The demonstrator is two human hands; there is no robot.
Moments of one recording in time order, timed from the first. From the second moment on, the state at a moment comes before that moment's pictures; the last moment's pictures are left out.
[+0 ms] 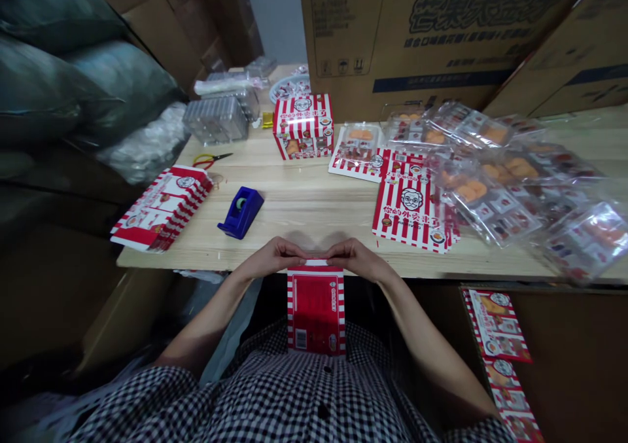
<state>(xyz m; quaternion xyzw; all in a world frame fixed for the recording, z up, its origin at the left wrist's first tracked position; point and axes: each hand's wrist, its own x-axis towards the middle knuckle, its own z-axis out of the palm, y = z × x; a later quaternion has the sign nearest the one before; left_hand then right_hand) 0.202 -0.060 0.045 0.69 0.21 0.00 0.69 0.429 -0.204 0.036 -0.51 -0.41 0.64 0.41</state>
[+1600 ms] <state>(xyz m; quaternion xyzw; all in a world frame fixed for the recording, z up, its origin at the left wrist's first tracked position) 0.172 -0.067 0.067 0.60 0.30 0.31 0.67 0.374 -0.241 0.079 -0.62 -0.46 0.36 0.53</state>
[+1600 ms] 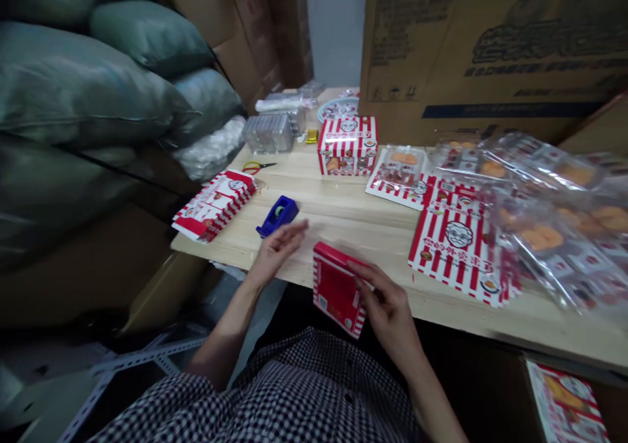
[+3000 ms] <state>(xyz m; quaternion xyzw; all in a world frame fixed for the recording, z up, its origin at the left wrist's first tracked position) 0.098 -0.039 0.041 0.52 0.55 0.49 0.44 0.345 -0.202 0.089 -0.62 -0.51 0.02 0.59</state>
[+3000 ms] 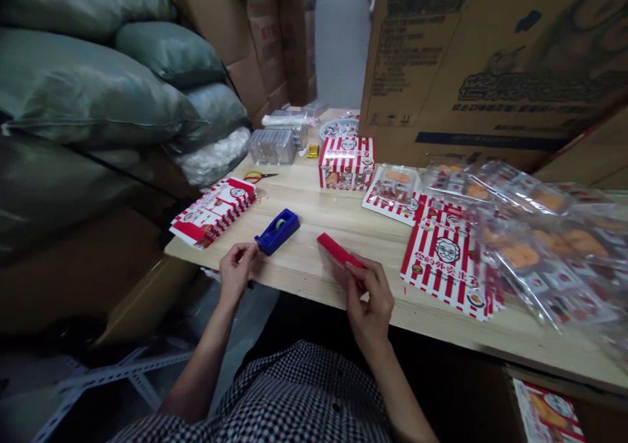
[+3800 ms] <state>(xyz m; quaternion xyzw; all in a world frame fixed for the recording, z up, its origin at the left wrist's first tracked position) 0.228 -0.130 0.122 0.36 0.34 0.41 0.76 0.347 -0.202 0.084 -0.58 -0.61 0.02 0.53</state>
